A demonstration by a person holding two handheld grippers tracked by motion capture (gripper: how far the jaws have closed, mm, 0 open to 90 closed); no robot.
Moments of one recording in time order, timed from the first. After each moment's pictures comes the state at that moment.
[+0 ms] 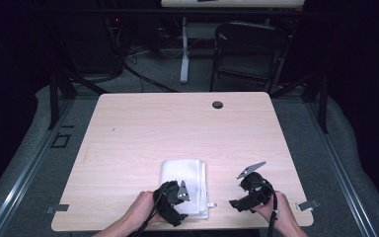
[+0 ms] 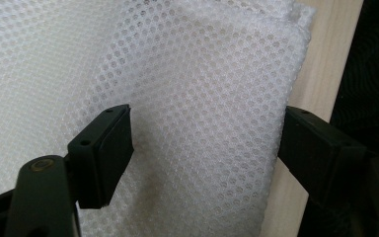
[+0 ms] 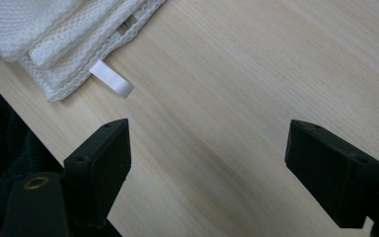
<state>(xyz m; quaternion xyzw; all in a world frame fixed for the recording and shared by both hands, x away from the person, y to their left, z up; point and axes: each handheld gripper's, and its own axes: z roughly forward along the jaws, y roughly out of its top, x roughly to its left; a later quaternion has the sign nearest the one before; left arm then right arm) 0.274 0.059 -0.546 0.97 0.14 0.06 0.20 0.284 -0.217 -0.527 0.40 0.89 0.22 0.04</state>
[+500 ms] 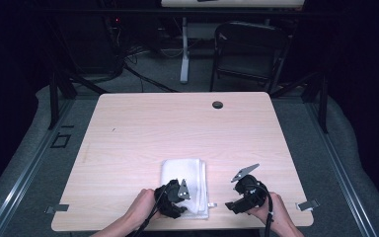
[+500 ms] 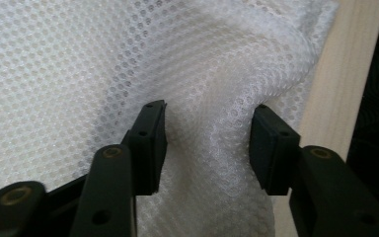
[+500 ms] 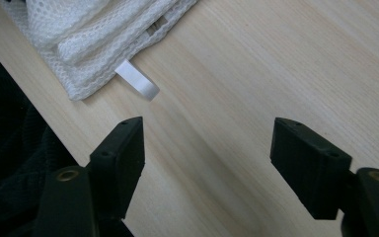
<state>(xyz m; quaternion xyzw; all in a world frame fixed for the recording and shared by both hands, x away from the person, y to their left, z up) 0.282 0.062 -0.551 0.97 0.13 0.07 0.21 0.280 -0.202 -0.530 0.37 0.90 0.22 0.04</state>
